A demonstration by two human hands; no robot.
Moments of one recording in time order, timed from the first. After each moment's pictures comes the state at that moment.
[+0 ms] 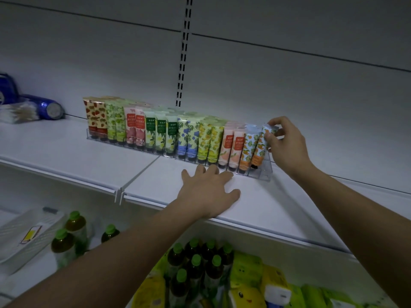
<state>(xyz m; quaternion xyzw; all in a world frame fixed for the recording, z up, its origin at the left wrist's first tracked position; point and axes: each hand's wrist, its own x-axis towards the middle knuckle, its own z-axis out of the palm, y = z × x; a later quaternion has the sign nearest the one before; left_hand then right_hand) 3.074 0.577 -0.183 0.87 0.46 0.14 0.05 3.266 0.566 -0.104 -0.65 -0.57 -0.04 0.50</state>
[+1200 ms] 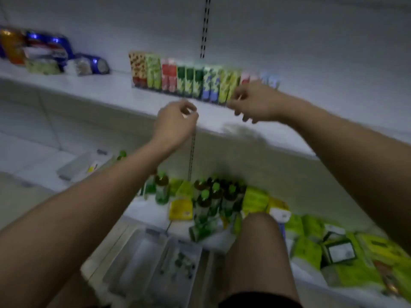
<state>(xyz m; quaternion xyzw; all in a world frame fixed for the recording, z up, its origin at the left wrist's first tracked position) 2.952 0.488 -0.182 0.69 0.51 0.48 0.19 3.134 0.434 -0.083 -0.64 -0.75 0.07 0.16</state>
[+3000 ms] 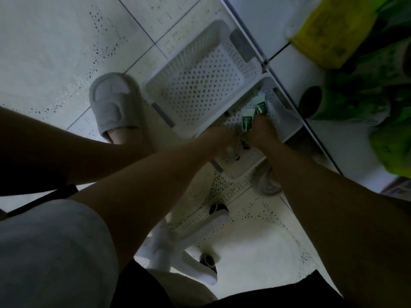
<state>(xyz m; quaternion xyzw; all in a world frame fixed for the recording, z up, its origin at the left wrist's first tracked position) 2.901 0.426 -0.728 0.61 0.60 -0.11 0.51 3.034 0.475 -0.738 -0.64 -0.62 0.42 -0.16</state>
